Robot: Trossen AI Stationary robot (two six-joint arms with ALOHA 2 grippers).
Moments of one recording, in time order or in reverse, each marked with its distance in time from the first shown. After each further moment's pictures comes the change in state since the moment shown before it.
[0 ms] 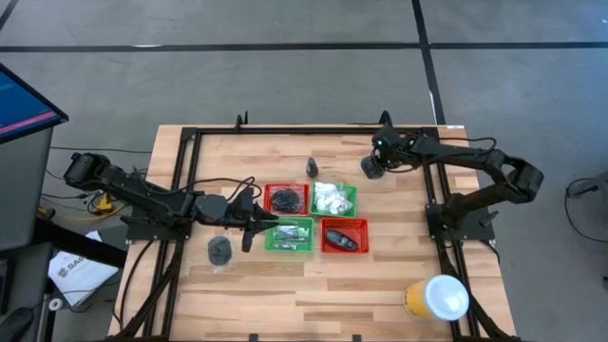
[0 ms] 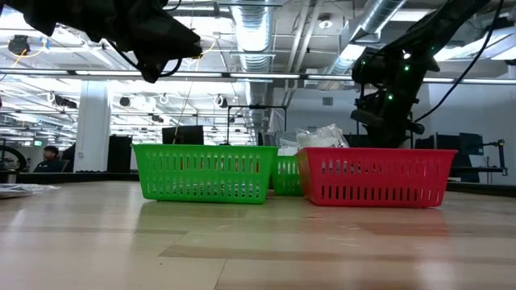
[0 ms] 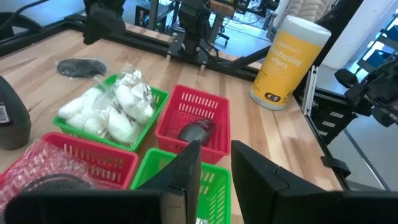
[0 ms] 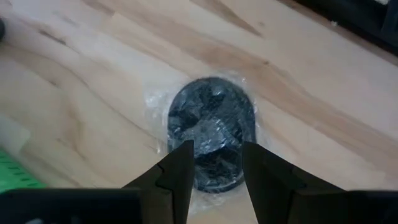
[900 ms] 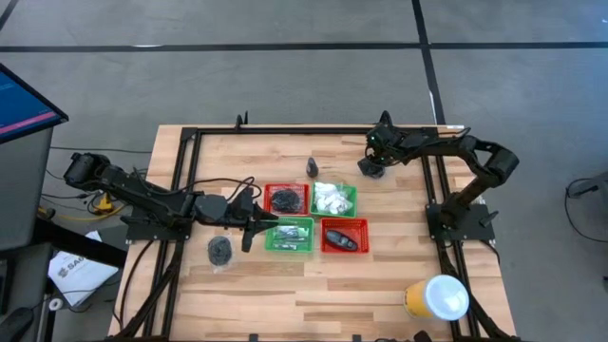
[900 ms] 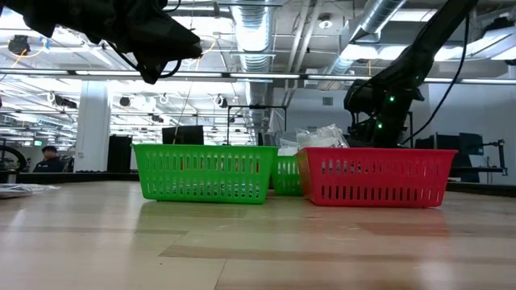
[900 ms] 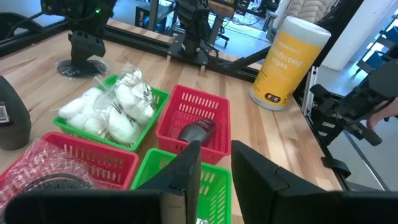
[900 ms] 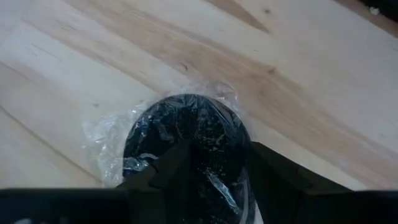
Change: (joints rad) left arm 0.000 0.000 -0.008 0.011 0.000 0.000; right arm -0.104 0.246 0.000 0.193 -0.048 -0.090
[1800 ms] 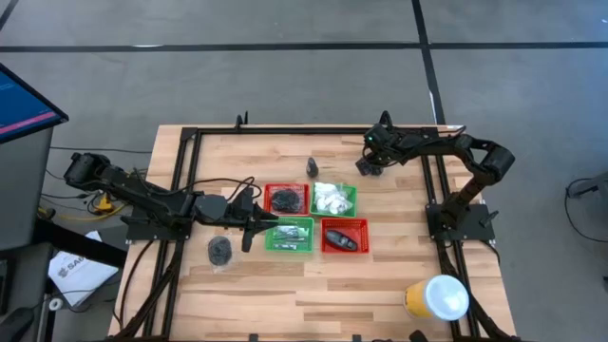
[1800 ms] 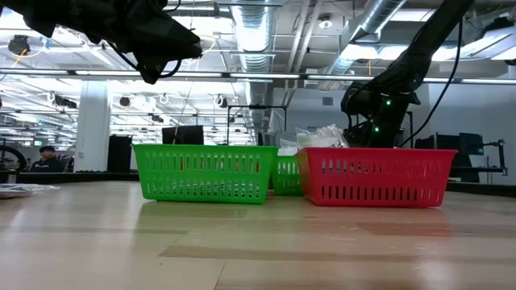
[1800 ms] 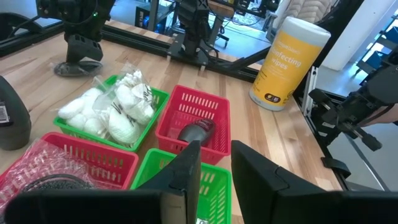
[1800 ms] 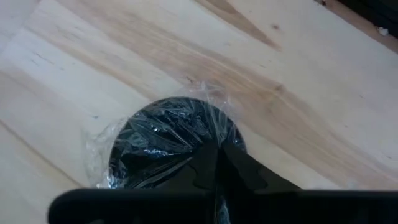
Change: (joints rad) left arm 0.000 0.000 0.000 0.001 0.000 0.000; right arm 0.015 0.043 0.005 0.041 0.009 -0.028
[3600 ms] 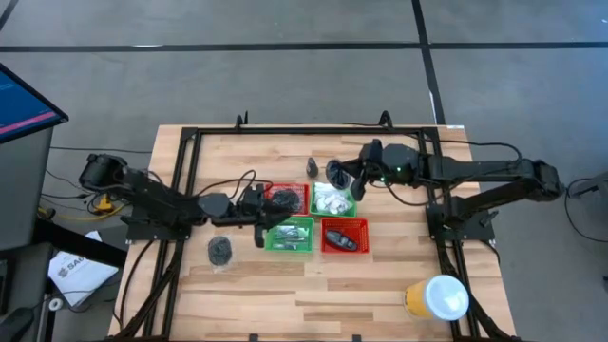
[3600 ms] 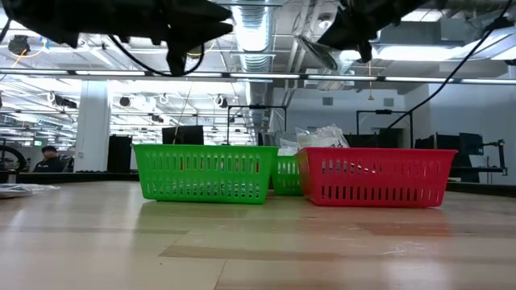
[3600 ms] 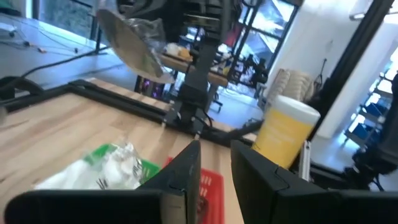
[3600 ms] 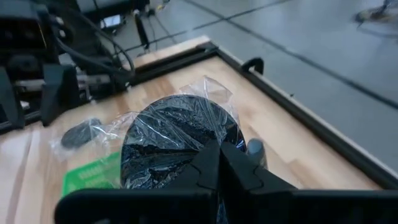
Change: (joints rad) left arm 0.037 0.226 0.002 0.517 -0.050 0.019; right arm 0.622 -0.502 0.130 0.132 0.131 0.027
